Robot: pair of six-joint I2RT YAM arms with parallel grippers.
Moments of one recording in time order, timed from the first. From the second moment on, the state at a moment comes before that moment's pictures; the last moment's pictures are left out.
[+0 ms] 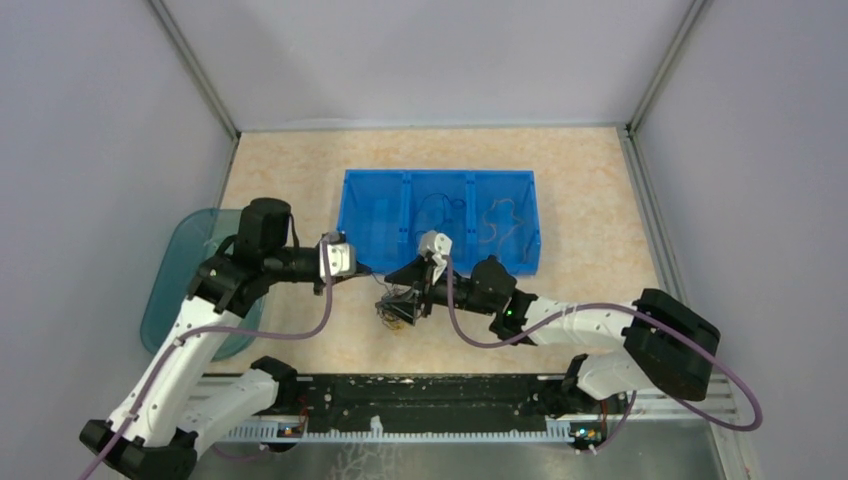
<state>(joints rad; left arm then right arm) -0.44 0.87 0.99 -0.79 0.83 0.87 1.05 1.30 0.54 0.85 -0.32 0.25</state>
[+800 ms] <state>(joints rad) -0.44 0.98 1.30 -0.58 0.90 0.46 1.05 1.62 0.64 1.13 -0.21 0.40</state>
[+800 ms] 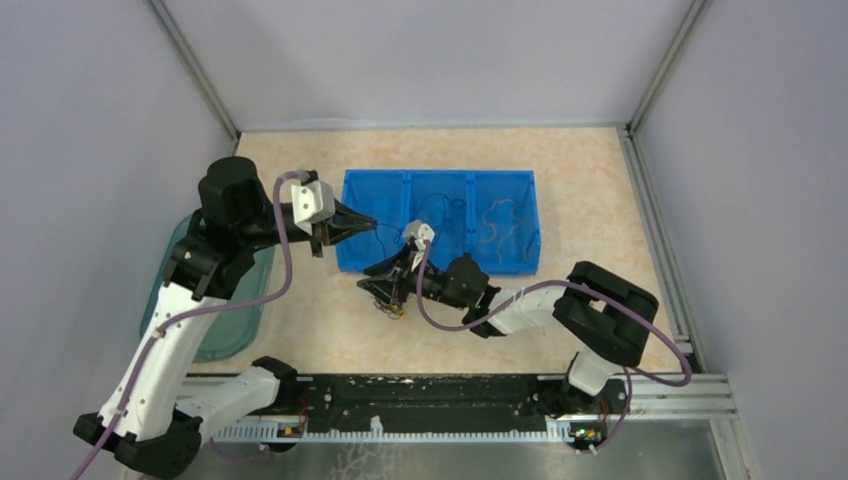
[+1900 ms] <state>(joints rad) -0.44 1.11 1.82 -0.01 0.53 0.36 1.05 1.79 0.39 1.36 -0.13 0.44</state>
